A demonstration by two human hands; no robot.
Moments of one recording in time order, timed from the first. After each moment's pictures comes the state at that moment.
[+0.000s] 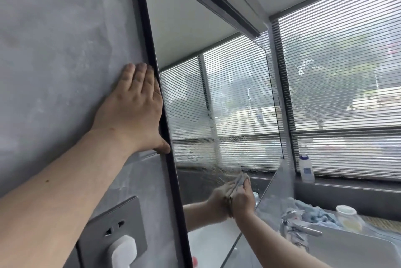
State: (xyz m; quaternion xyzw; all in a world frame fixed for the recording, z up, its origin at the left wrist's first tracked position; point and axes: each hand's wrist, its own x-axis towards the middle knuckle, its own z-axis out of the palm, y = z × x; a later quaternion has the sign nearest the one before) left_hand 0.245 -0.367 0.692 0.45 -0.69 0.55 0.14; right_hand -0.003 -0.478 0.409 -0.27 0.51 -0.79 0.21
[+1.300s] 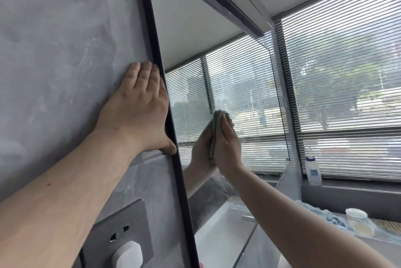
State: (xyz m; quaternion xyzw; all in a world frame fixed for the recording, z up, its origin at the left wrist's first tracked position) left_hand 0.244 -0.368 0.691 0.43 -0.70 0.54 0.16; right_hand 0.053 -0.445 0.569 -0.44 0.39 -0.81 0.04
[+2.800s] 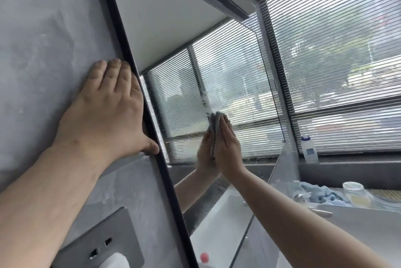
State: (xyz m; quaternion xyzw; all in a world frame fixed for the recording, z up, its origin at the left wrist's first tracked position) left_hand 0.243 -0.368 0.688 0.44 -0.68 0.56 0.16; right_hand 0.030 -0.497 0.517 -0.43 -0.11 -0.86 0.25
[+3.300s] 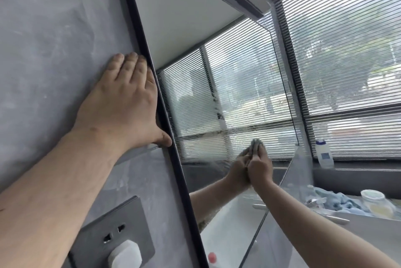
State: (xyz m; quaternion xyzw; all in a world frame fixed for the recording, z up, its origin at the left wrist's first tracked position) left_hand 0.245 -0.367 0.687 0.43 -0.68 0.57 0.17; right_hand -0.037 -0.500 0.458 -0.26 0.46 -0.84 0.12
